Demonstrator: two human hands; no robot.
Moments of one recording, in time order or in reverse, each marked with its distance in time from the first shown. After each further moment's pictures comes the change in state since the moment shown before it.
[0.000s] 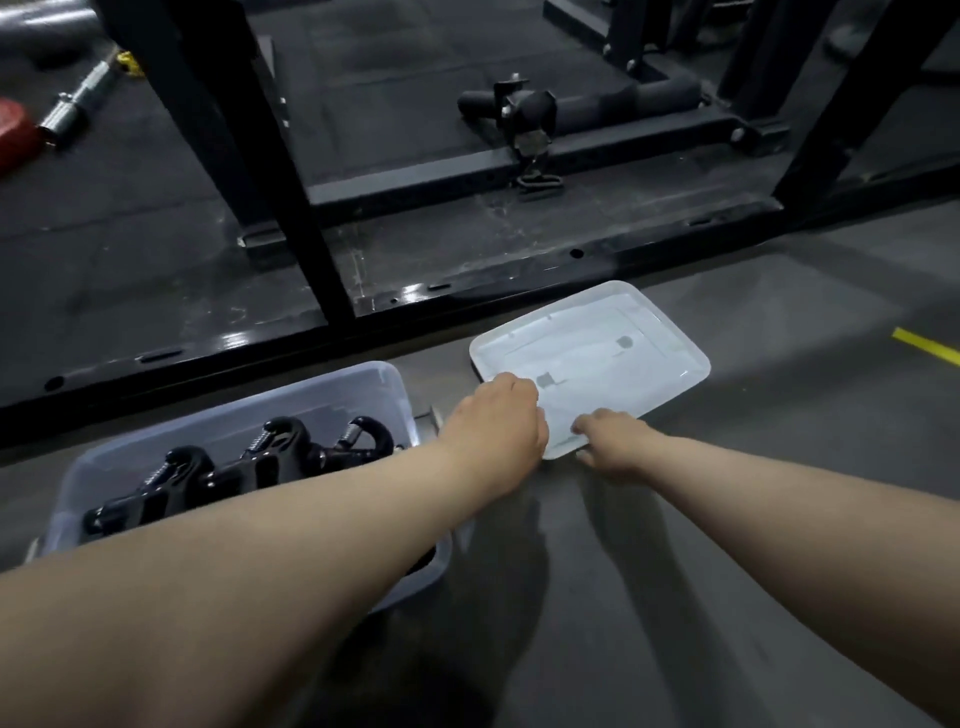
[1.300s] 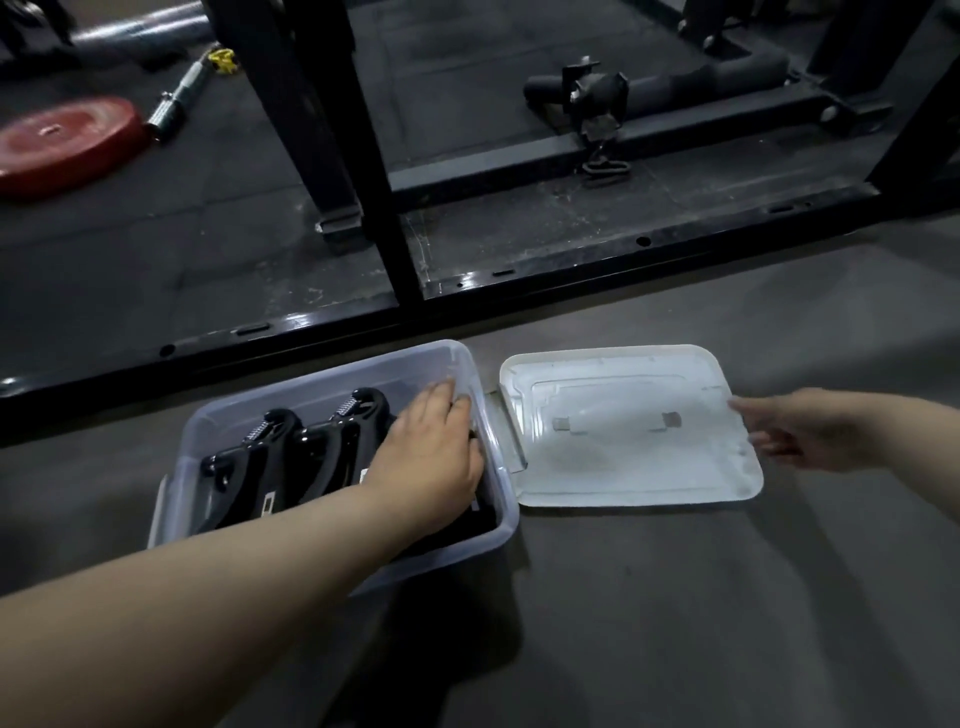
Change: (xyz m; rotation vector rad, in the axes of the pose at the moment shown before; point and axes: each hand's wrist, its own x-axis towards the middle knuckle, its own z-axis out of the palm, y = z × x) left_hand -0.089 -0.087 -0.018 0.163 0.012 -0.179; right_hand -0.055 0.084 -0.047 1.123 -0.186 0.484
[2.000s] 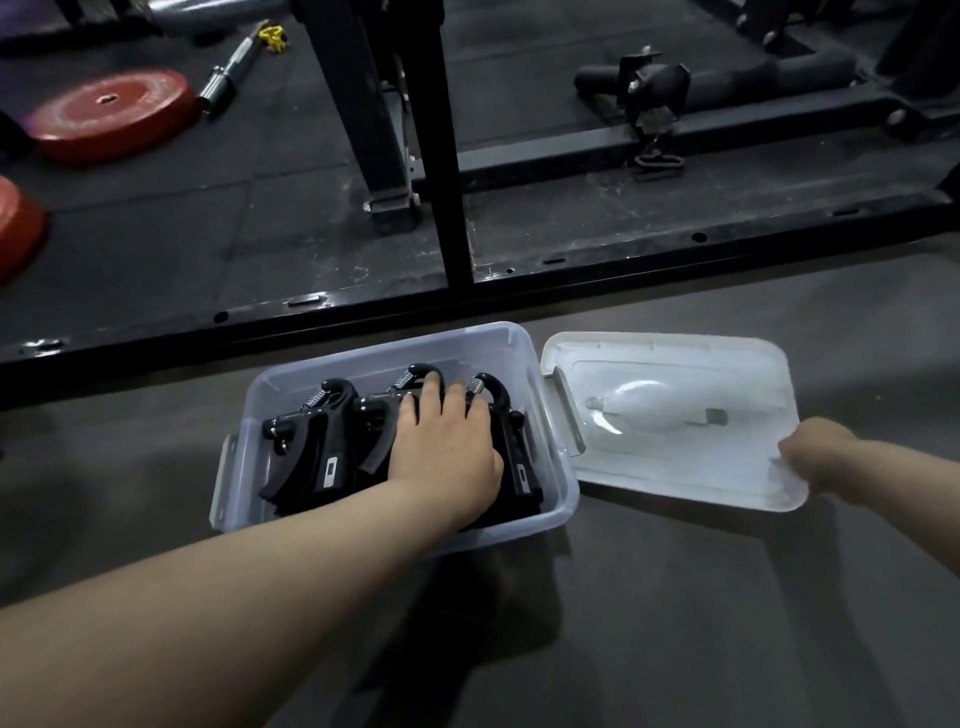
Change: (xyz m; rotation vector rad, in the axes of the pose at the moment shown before) left_hand -0.025 -0.024 0.004 0.175 0.007 -0.128; right_hand 0.025 0.014 0.055 -0.558 0.414 -0.083
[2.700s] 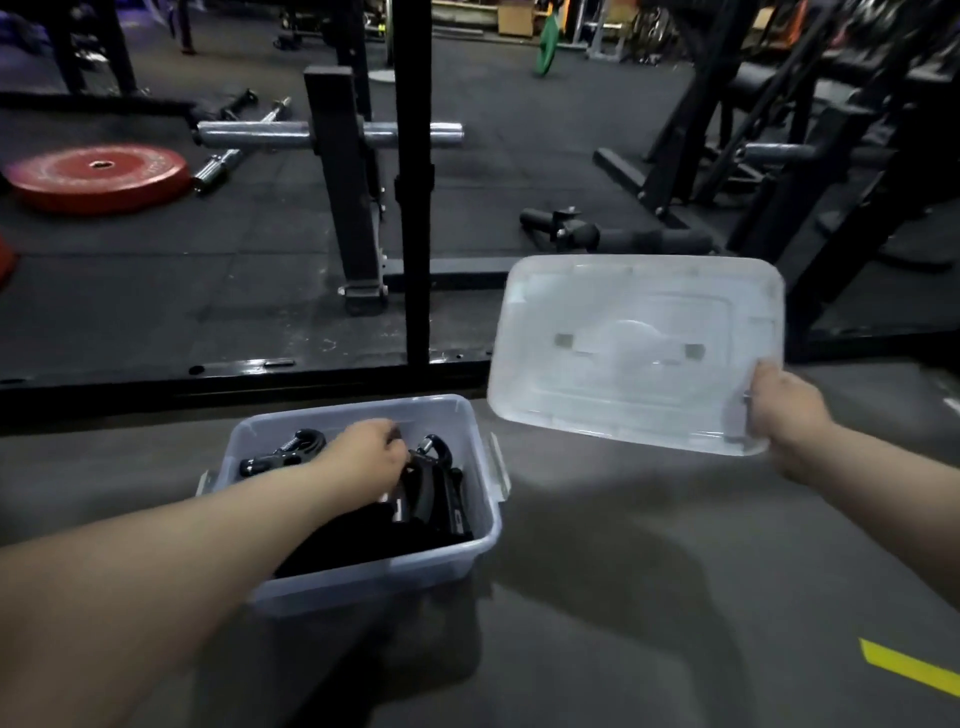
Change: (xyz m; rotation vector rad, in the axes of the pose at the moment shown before) left_hand -0.027 -0.045 -0.075 -0.634 -0.036 -0.127; right_hand -0.140 -0.040 -0.154 0.749 0.439 -0.178
